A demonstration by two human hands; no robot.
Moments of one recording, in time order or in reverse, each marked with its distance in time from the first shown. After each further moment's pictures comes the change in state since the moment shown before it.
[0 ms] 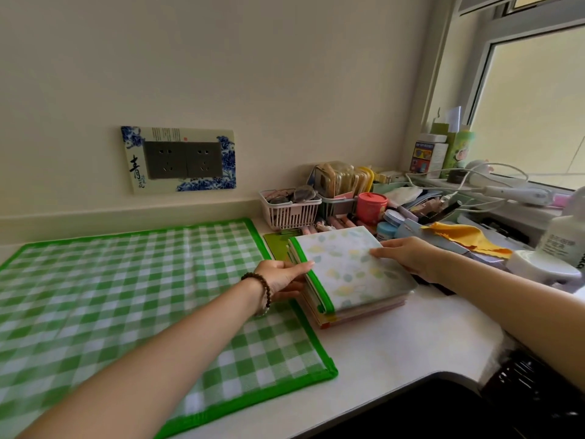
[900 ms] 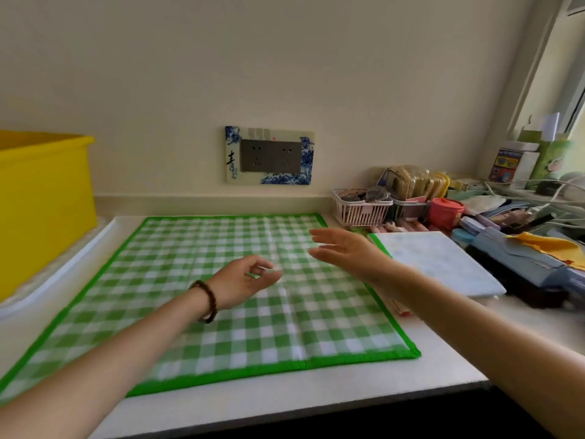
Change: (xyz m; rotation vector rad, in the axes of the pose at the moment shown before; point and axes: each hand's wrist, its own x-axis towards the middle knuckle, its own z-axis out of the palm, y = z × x) left_hand -0.110 -0.037 -0.173 0.614 0.133 0.257; right_hand -0.119 -0.091 0.177 -0.109 -0.354 -0.680
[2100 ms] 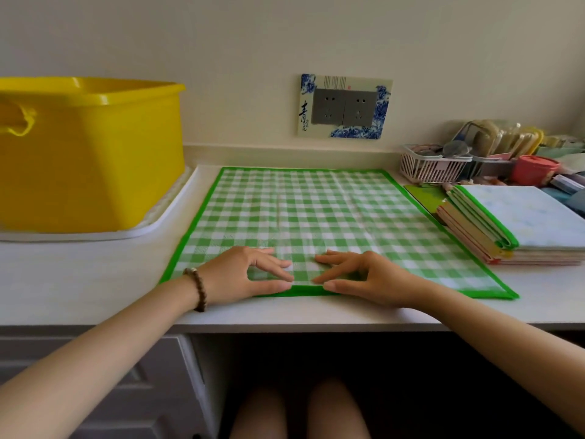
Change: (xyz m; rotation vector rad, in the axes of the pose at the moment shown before) left_hand -0.136 -0.086 -0.067 0.216 -0.120 0.174; right_hand -0.041 -0.007 0.134 -0.173 -0.387 -0.191
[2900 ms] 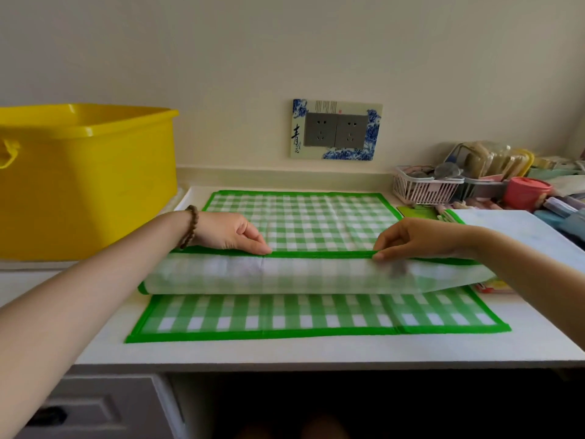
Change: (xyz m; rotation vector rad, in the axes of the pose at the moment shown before) left_hand 0.064 0.031 -0.085 0.087 -0.252 -0.297; right_hand -0.001 0.016 -0.130 -0.035 -0.127 0.191
